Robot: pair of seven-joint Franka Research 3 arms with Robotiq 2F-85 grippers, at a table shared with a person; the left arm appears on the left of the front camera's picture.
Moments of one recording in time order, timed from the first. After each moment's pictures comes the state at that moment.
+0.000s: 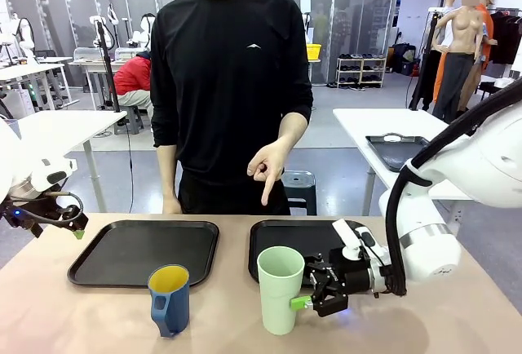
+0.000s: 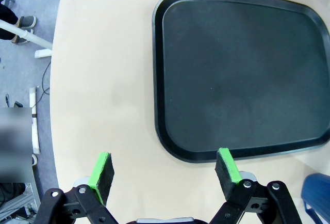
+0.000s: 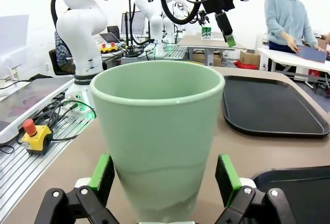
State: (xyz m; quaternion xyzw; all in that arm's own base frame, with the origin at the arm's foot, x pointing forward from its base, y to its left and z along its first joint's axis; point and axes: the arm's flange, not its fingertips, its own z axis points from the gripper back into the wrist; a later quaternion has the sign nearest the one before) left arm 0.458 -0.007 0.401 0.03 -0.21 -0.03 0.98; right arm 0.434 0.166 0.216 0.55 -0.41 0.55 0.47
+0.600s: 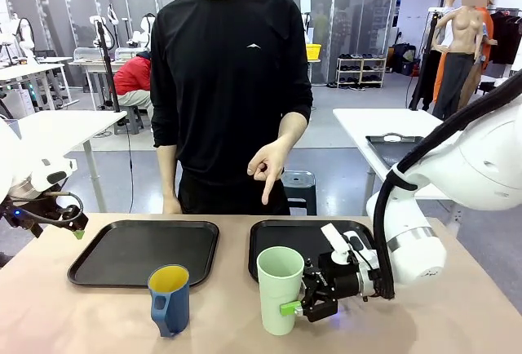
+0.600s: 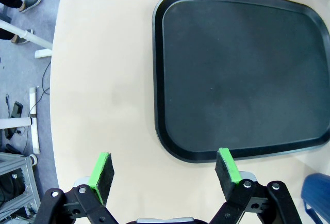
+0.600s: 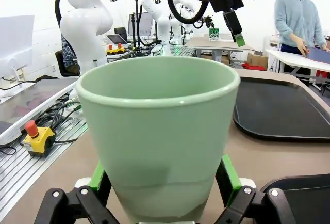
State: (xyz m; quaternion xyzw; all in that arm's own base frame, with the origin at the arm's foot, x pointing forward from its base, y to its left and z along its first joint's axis) left arm 0.458 -0.007 0.401 0.03 -0.21 -0.03 0.98; right arm 0.433 0.185 0.207 0.56 -0.41 0.55 0.47
